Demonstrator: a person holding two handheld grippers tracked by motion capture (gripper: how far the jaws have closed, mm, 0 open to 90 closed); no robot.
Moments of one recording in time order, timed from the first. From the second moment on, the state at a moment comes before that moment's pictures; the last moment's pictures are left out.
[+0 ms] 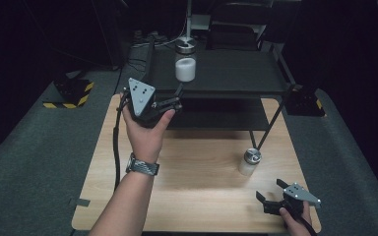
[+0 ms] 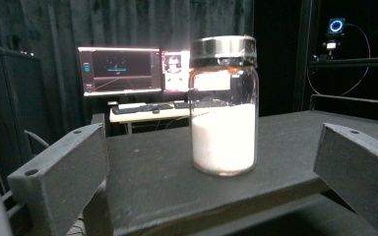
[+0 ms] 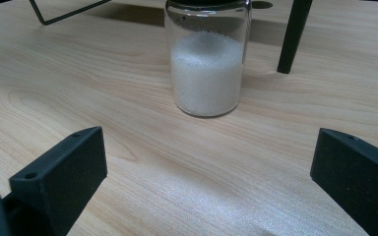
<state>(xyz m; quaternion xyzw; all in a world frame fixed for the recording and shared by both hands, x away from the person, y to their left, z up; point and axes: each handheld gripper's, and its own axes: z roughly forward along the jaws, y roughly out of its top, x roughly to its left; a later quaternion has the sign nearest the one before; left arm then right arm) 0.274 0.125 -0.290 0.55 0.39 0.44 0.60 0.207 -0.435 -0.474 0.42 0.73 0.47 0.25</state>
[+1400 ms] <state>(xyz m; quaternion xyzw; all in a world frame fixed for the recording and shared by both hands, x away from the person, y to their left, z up) 0.222 0.156 -0.412 0.59 0.38 0.39 0.59 0.206 -0.433 -0.474 0.42 0.73 0.47 0.26</state>
